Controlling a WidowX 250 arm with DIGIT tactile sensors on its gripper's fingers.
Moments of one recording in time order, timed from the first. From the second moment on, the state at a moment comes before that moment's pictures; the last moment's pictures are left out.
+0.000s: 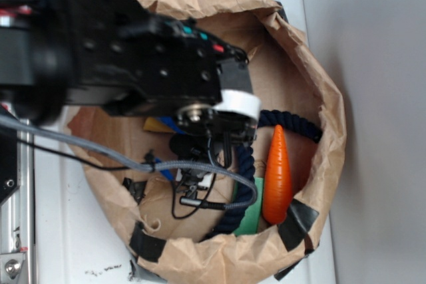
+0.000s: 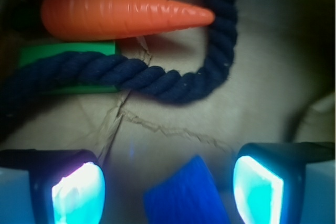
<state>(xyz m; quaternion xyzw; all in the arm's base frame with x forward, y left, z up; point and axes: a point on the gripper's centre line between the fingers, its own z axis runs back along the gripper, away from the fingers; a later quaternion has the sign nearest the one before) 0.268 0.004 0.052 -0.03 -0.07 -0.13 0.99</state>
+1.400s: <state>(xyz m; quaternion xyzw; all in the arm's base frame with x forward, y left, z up) 0.254 0.010 0.095 -0.12 -0.08 -0.11 0.98</state>
